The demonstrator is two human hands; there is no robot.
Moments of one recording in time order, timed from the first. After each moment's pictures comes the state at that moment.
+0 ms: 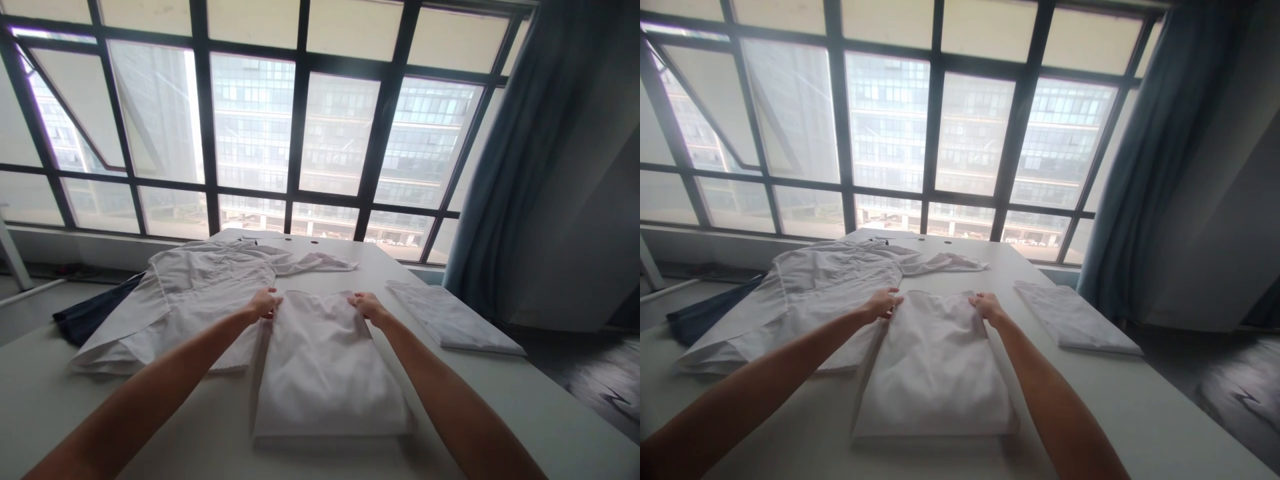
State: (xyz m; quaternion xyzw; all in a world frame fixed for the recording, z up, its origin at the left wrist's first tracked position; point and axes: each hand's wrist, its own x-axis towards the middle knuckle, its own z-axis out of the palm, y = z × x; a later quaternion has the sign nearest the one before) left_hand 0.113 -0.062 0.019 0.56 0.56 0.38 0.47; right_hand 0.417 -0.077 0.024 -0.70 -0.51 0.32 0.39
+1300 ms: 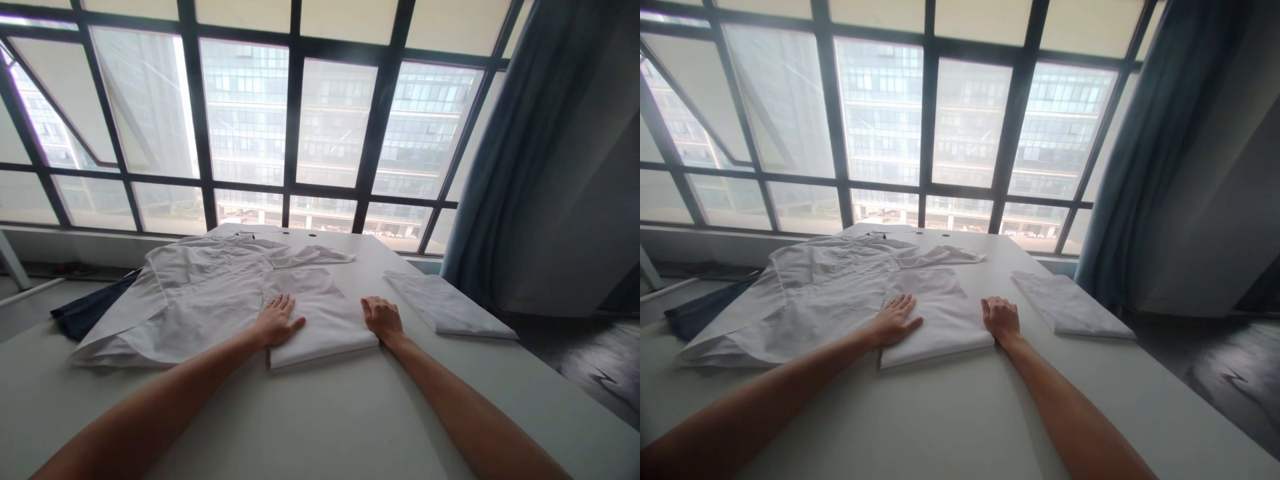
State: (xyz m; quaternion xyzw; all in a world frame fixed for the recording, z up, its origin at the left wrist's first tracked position) left_hand 0.143 -0.107 -0.012 0.85 0.51 0.07 0.05; right_hand 0.441 -0.125 -0.012 -0.72 -0.66 -0.12 0.17
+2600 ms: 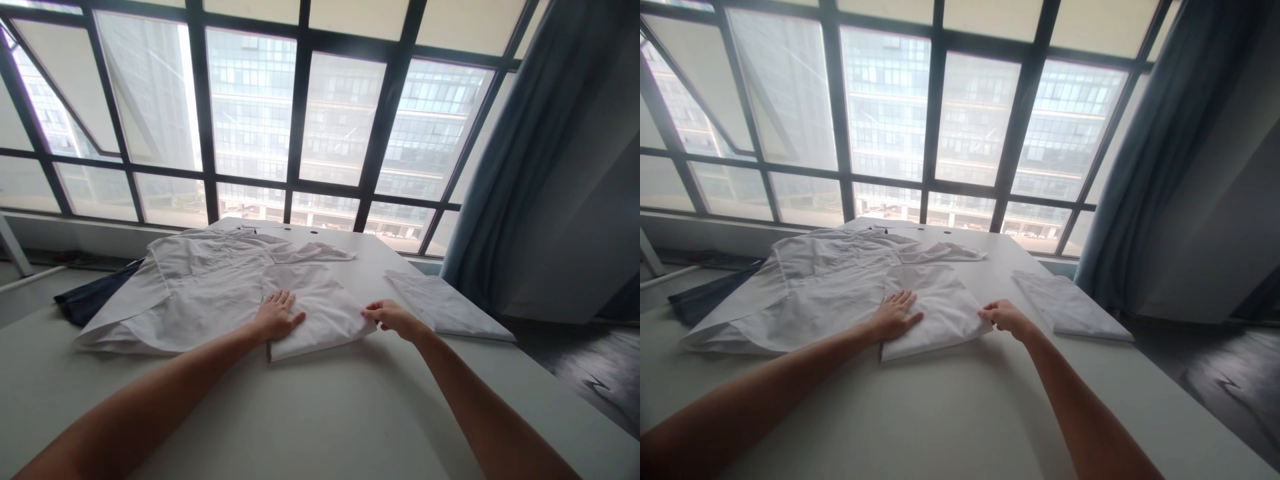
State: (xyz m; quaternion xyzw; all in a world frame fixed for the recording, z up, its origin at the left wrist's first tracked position) left_hand 0.144 -0.110 -0.016 0.84 0.53 0.09 0.05; right_hand 0.449 -0.153 0.034 -0.68 -0.56 0.38 0.28
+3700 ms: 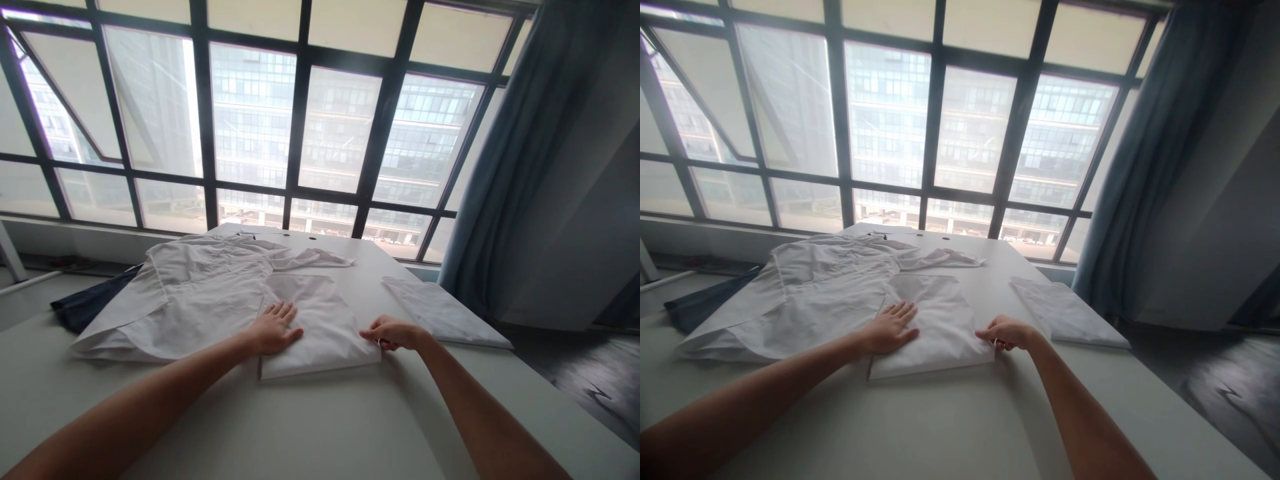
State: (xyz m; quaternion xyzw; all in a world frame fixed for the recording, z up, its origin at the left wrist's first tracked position) left_hand 0.134 -0.122 -0.013 0.88 0.45 0.08 0.07; right_hand 0.473 -0.145 0.020 -0.66 -0.59 0.45 0.14
